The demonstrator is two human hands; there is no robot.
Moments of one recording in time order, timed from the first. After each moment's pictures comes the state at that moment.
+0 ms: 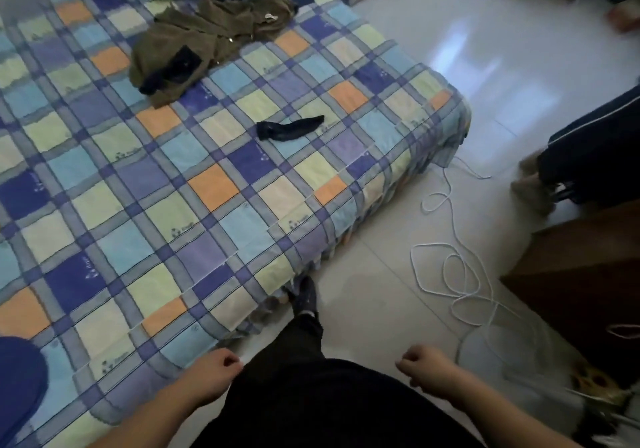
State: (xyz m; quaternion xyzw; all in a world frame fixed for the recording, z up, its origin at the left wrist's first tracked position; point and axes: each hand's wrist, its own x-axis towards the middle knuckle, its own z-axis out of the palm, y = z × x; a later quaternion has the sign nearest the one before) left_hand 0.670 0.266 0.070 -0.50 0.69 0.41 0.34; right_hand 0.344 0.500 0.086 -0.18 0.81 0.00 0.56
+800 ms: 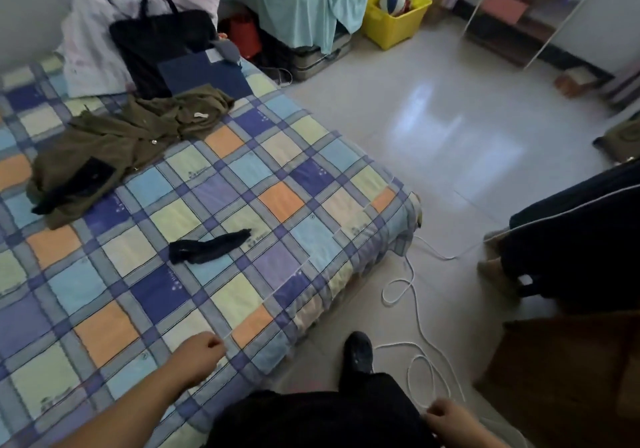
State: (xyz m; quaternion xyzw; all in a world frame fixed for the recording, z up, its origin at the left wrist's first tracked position) left_hand 0.264 0.065 0.100 -0.58 0.63 0.48 0.20; right_hand -0.030 0.404 0.095 -0.14 0.83 0.00 0.54
